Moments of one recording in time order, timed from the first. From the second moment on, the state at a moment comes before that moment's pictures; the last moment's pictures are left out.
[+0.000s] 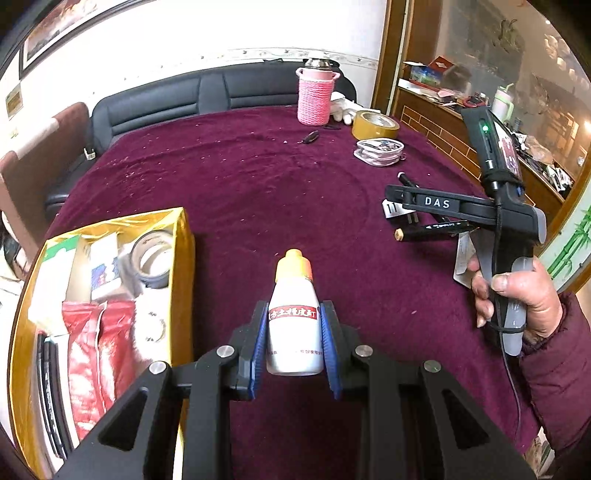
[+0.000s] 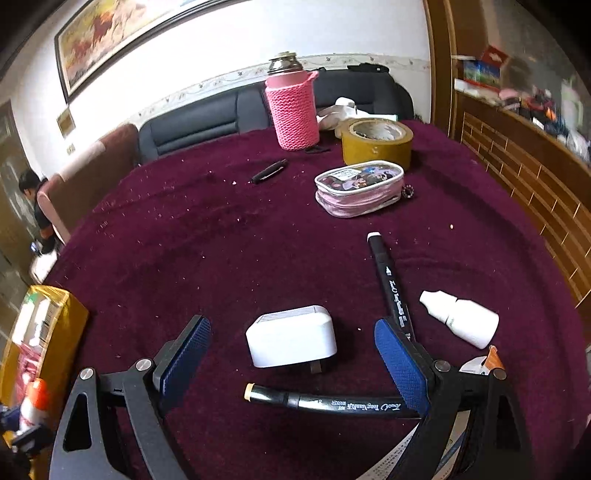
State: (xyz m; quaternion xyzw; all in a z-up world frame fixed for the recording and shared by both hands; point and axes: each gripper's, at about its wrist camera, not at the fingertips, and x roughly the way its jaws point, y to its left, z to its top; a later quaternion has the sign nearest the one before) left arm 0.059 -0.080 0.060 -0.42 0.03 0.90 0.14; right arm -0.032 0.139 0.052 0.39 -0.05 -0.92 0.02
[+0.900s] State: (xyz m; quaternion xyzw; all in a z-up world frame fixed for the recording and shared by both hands) left arm 0.118 -0.040 0.055 -0.41 0.03 0.89 0.22; right arm 0.023 0.143 0.069 0.40 -0.06 -0.91 0.03
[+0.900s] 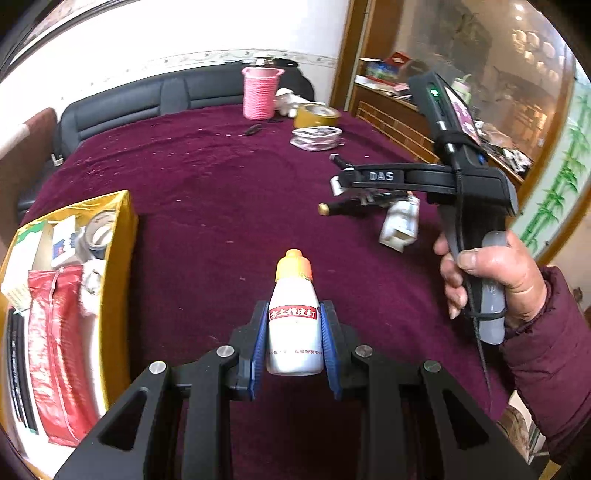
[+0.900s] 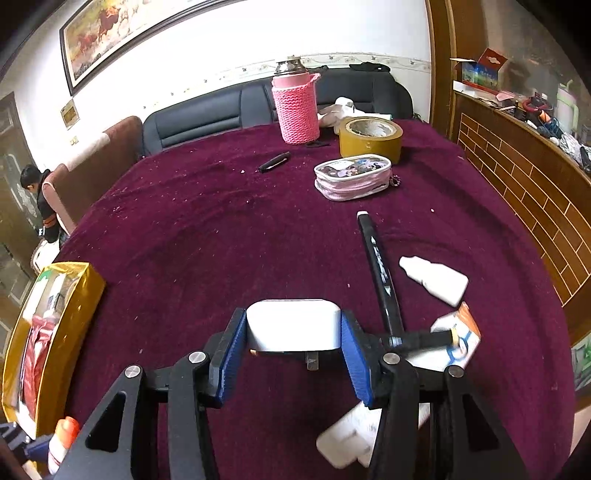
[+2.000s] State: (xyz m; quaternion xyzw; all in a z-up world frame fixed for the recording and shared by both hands) left arm 0.183 -0.066 0.072 -0.37 -0.03 0.89 0.28; right arm 0.115 0.060 0.121 0.38 -0.05 -0.92 0.12
